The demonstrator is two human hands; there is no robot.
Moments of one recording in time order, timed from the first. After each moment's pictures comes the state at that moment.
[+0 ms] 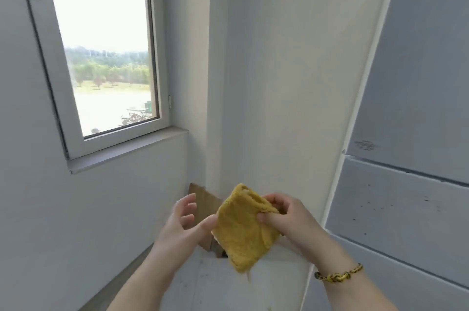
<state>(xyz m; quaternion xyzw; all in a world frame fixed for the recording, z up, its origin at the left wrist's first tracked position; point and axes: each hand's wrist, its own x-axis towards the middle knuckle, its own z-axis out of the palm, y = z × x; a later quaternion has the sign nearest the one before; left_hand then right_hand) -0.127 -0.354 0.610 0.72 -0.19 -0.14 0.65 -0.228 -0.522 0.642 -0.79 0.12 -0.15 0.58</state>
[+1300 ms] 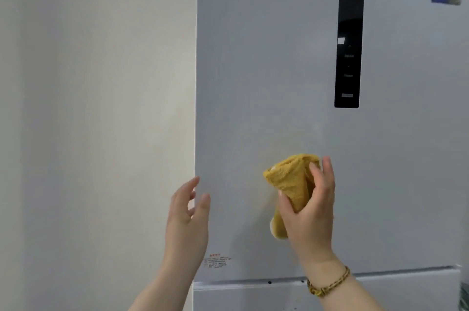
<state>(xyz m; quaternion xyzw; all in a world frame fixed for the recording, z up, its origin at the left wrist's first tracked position) -0.150 -0.760 0.750 0.53 -0.42 -0.12 0.73 -0.285 -0.861 0.739 -0.63 0.25 -0.73 -0.06</state>
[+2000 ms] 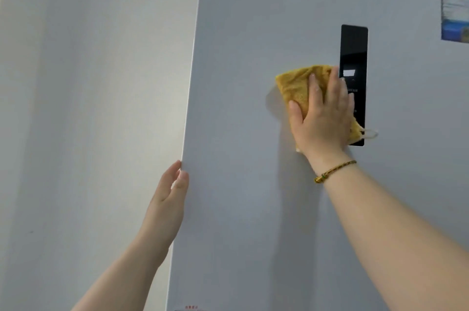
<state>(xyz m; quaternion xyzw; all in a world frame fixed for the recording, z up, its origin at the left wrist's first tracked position) -0.136 -0.794 0.810 0.48 -0.44 -0.14 0.75 -0.308 -0.923 0.929 -0.64 0.37 -0.60 -0.31</state>
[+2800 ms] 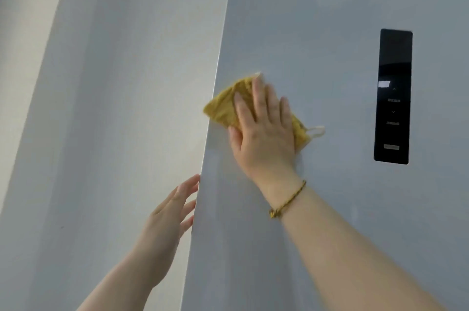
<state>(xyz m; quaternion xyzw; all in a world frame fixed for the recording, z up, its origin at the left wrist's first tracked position) -0.115 -0.791 0.803 0.40 -0.44 -0.20 0.78 -0.203 -0.898 0.912 -0.67 0.20 -0.61 -0.37</state>
